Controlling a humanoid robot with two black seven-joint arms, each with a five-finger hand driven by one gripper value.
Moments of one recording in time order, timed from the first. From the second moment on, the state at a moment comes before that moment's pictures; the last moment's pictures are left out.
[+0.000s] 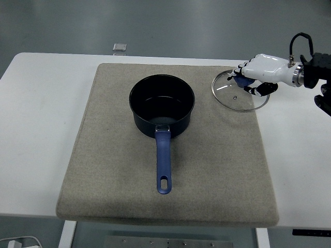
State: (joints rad) left arm -0.02 0.00 -0.03 -0.09 0.12 -0.06 0.08; right arm 1.27 -0.34 -0.28 0.52 -1.49 -0.22 0.61
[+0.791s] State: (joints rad) left arm -0.02 0.00 -0.03 -0.09 0.12 -0.06 0.08; right arm 1.24 -0.34 -0.27 0.52 -1.49 -0.23 0.61
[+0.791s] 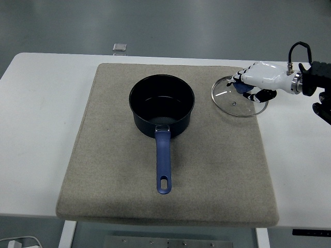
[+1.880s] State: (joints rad) left arm -0.02 0.00 -0.03 -0.09 0.12 -0.06 0.08; right arm 1.25 -0.34 -0.28 0.53 -1.42 -0.23 0.61
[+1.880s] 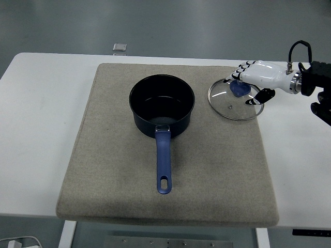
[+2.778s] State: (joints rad) left arm -0.02 0.00 -0.03 -0.09 0.12 -0.06 0.08; right arm 1.40 -0.36 -0.28 0.53 -1.43 -0.17 0.61
